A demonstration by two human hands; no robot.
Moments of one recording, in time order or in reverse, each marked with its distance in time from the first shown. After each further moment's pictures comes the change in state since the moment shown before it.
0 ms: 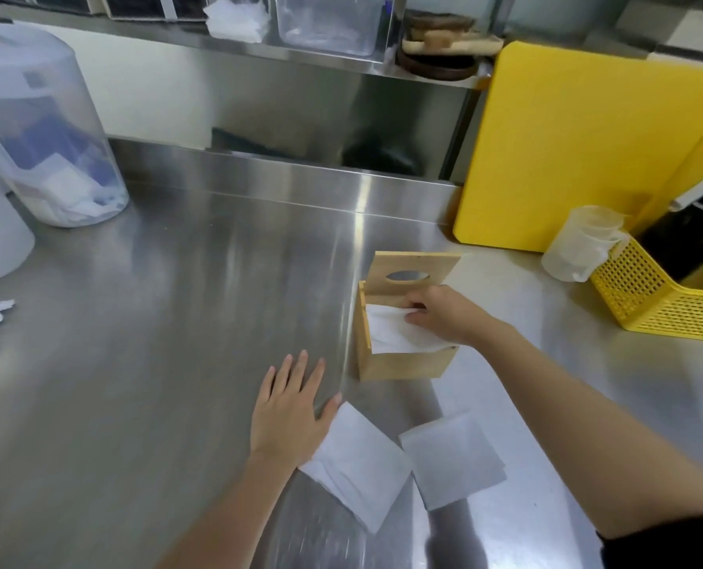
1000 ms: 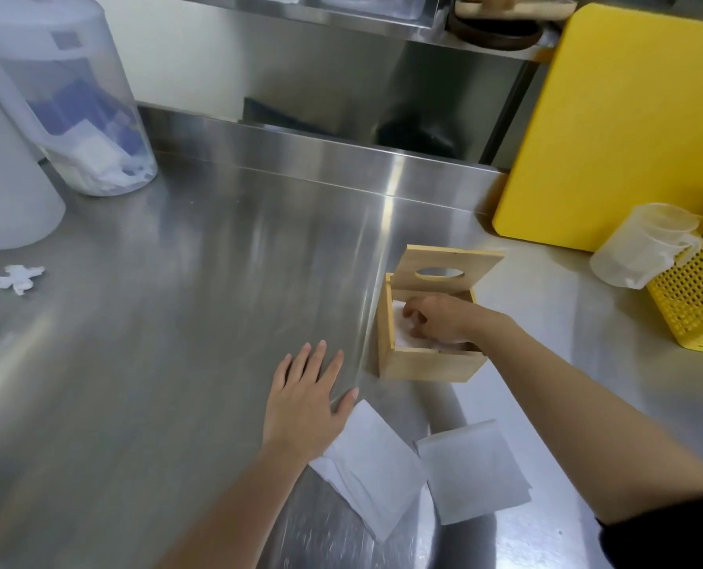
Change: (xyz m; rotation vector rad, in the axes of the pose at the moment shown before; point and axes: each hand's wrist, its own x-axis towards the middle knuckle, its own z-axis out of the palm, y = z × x) left_hand 0.003 0.001 0.005 0.041 0.098 -0.013; right_hand 0.041 -0.001 0.025 -0.181 -0.292 -0.063
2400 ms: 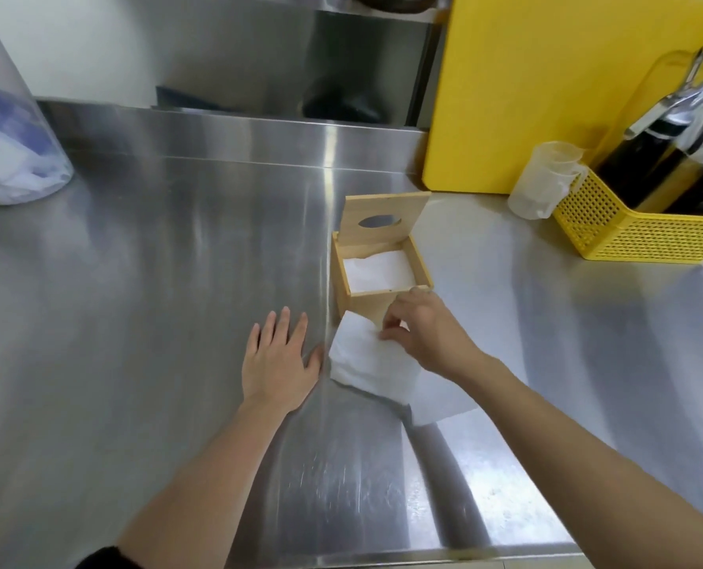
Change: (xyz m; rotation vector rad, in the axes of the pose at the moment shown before) left_hand -0.001 0.000 -0.004 -0.028 -0.070 0.090; right_hand -0.105 -0.027 0.069 0.148 0.600 -0.060
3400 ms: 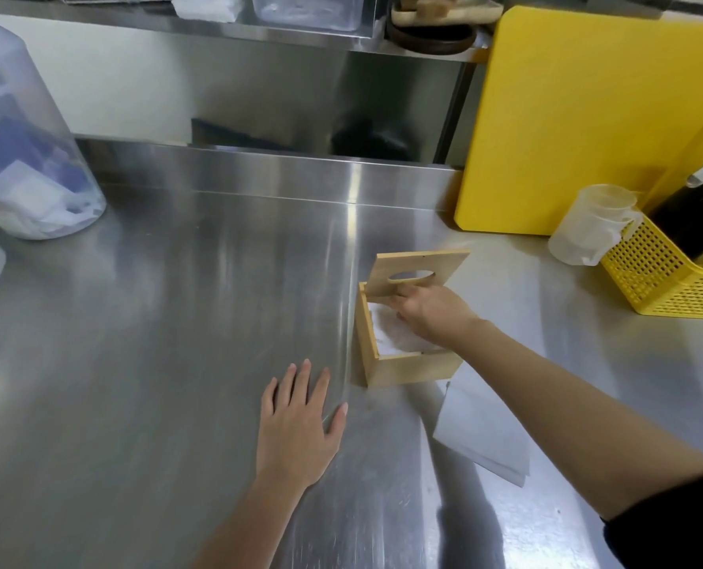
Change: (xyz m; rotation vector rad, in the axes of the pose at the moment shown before) left_hand 0.003 -0.003 0.004 0.008 0.043 -0.022; right_hand 0.120 0.040 0.002 -0.544 -0.271 -0.186
